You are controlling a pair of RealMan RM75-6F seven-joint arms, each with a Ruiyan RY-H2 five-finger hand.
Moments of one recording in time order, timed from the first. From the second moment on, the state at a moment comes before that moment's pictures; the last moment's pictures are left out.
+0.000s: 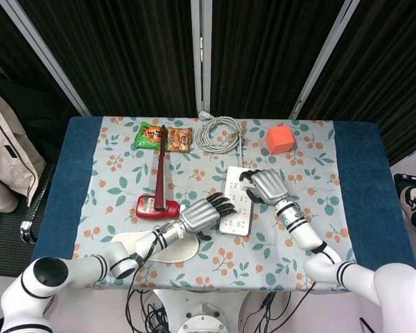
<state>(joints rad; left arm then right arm) -1.04 -1.87 -0.05 -1.02 1.56 0.80 -0.14 0.78 -1.72 0.13 -0.98 -1.38 0.96 0.13</state>
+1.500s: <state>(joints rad) -0.66 -1.42 -0.11 -1.40 1.35 1.22 0.04 0.73 -1.38 0.19 -1.38 -1.00 0.81 -0.16</state>
